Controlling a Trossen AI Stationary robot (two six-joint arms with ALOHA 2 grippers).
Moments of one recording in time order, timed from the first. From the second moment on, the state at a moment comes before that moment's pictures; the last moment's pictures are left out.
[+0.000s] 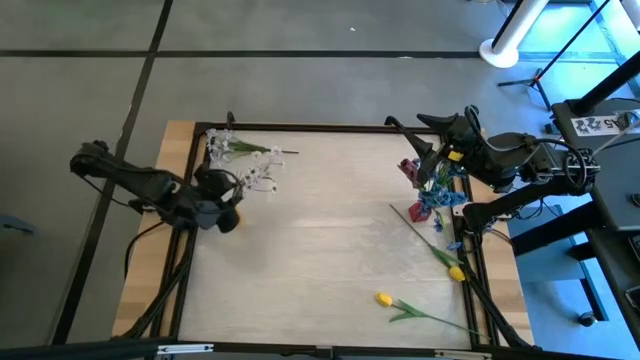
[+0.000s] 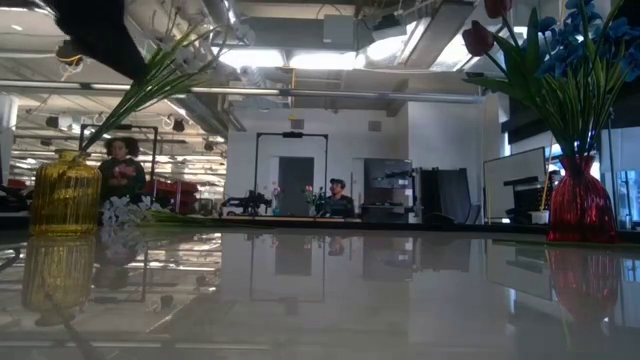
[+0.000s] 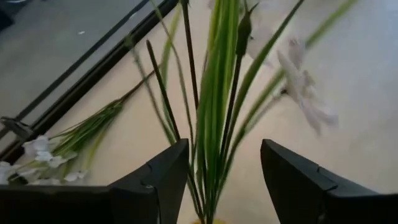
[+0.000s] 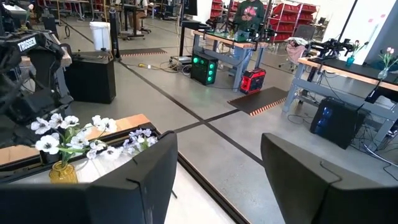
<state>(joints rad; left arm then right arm) -0.39 0.88 0.89 -1.11 -0.73 -0.81 0.24 1.08 1.53 -0.64 0.91 0.07</state>
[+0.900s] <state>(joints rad) -0.49 0.69 0.88 -1.09 -1.10 -0.94 0.24 1.08 1.53 -0.69 0.91 0.07</state>
